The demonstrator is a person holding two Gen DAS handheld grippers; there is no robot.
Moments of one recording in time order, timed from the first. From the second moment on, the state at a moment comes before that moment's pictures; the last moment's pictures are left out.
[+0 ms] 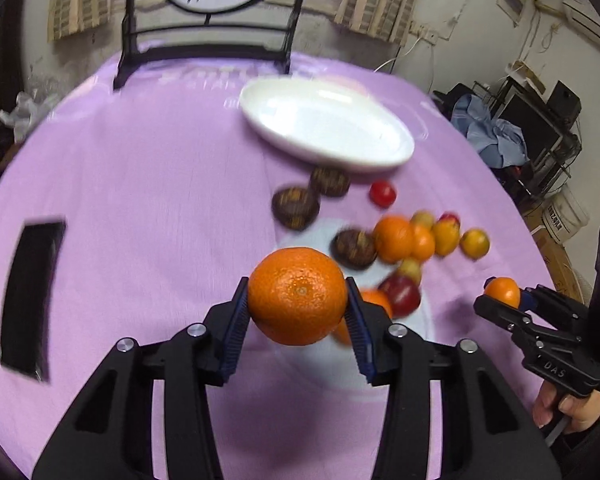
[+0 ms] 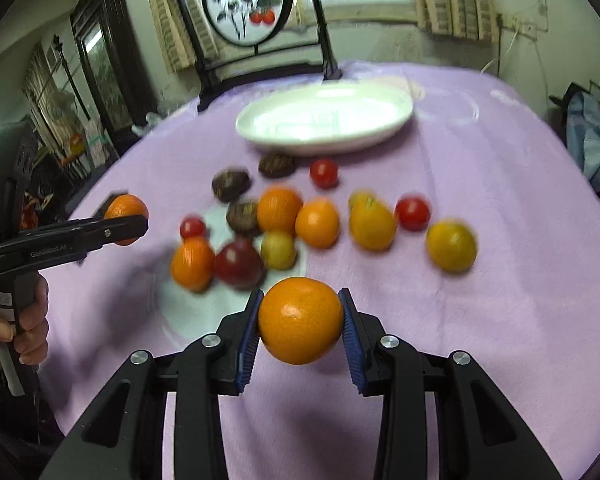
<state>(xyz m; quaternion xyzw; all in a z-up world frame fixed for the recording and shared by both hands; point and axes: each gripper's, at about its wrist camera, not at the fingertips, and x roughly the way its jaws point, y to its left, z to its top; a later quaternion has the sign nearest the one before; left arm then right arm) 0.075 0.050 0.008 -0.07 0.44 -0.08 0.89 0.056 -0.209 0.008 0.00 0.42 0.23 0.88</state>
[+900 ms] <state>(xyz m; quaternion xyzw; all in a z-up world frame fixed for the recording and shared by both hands) 0.304 0.027 -0.008 -0.07 0.46 -0.03 0.89 0.267 -0.131 0.001 -0.08 0.43 0.21 0.88</state>
